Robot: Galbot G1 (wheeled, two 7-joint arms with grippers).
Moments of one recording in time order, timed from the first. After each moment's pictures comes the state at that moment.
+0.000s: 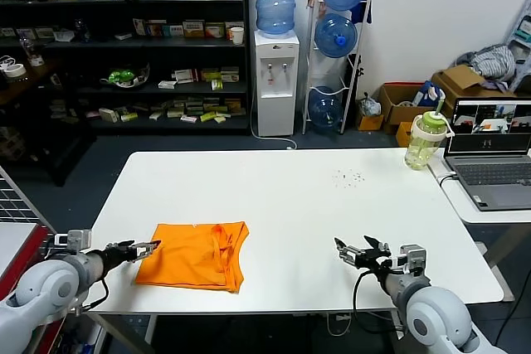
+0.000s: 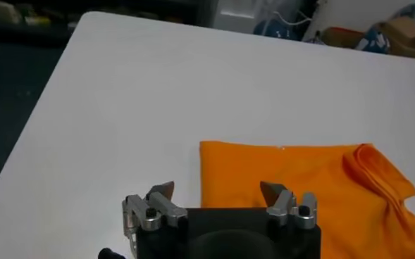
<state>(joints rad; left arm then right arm) 1.15 -0.49 -0.22 -1.71 -1.28 0.45 -0.11 -1.29 0.92 0.34 1.99 0.86 -0.55 0.24</state>
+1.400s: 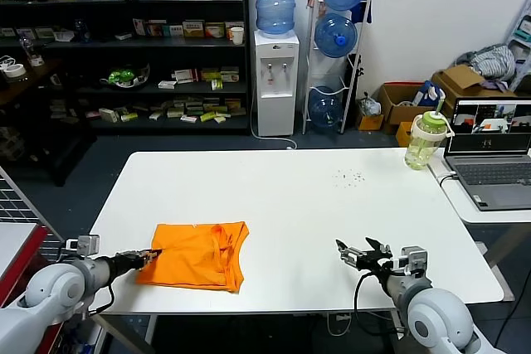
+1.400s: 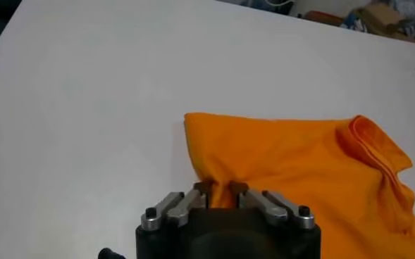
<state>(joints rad) 1.09 -0.56 -0.16 -1.61 -1.22 0.48 0.02 -1.30 0.92 0.35 1.99 0.86 -0.55 0.25</state>
